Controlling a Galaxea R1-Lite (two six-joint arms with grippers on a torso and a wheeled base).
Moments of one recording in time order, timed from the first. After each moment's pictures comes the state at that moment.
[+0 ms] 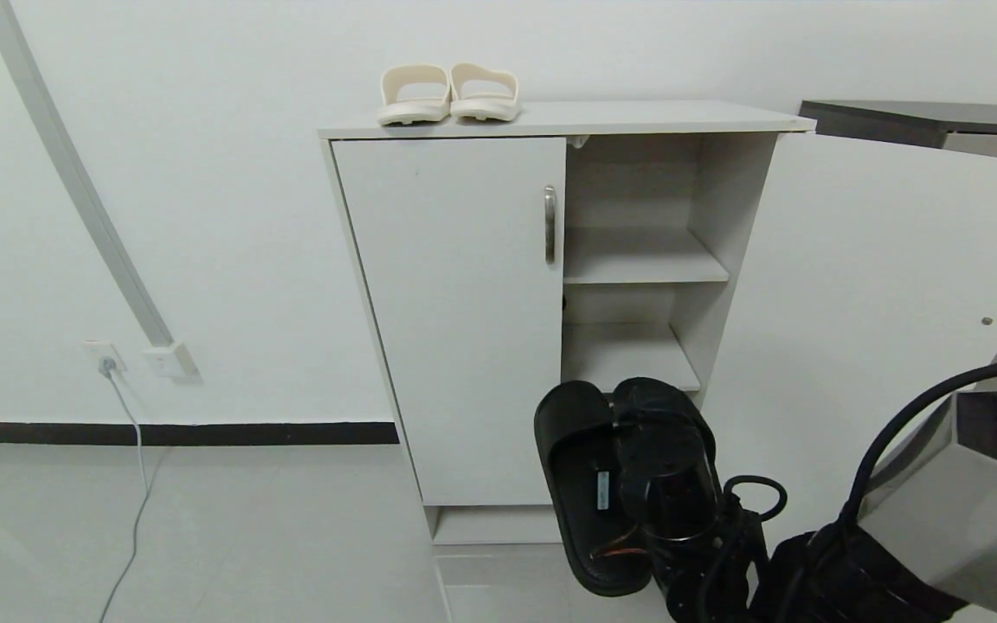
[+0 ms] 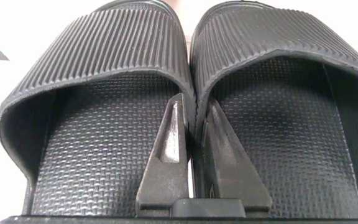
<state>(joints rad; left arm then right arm) 0.00 0.00 0.00 0.00 -0.06 0.04 0.87 2.10 -0.78 -0.98 -0.76 0.27</state>
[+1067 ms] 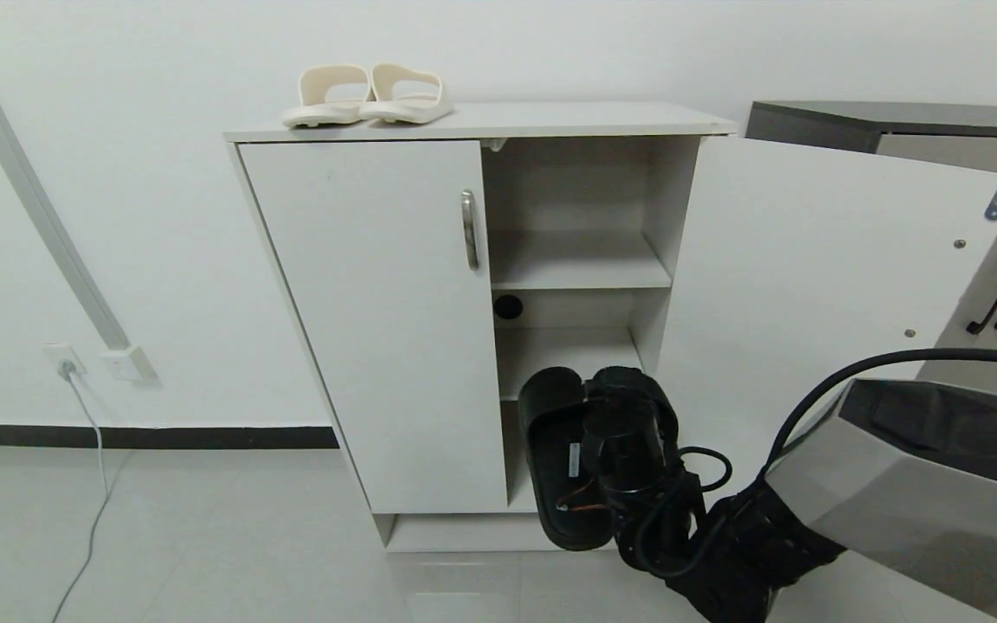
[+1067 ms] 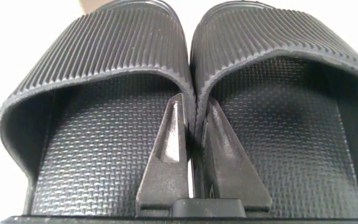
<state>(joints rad) 0.00 0.00 0.00 0.00 -0.05 0.04 0.83 2.24 -1.01 -0.93 -0.71 0.27</state>
